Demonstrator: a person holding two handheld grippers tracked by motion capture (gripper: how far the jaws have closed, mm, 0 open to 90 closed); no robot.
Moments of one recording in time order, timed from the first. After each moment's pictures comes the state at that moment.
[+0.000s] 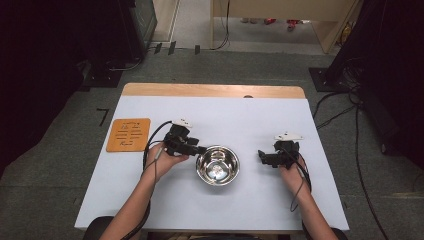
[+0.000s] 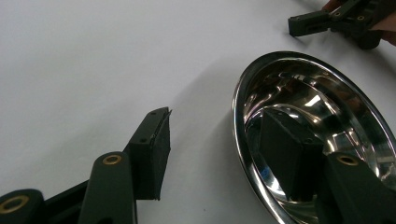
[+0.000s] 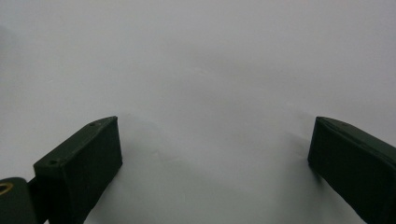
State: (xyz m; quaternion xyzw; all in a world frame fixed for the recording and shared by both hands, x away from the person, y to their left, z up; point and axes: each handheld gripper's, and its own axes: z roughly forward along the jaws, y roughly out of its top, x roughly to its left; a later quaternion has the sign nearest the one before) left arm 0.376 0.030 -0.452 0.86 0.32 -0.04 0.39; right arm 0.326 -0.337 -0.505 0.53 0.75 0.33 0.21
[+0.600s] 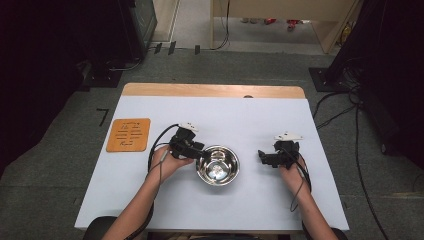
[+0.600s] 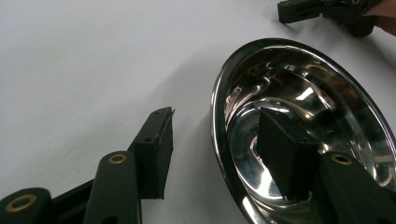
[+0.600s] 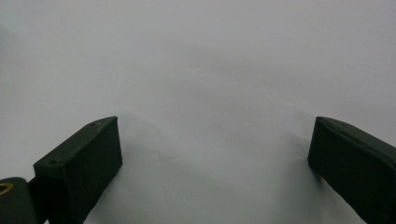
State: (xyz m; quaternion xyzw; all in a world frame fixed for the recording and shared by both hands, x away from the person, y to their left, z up) left arm 0.373 0.015 -0.462 0.87 0.31 -0.06 0.38; right arm 0.326 -0.337 -0.505 0.53 0.75 0.33 0.21
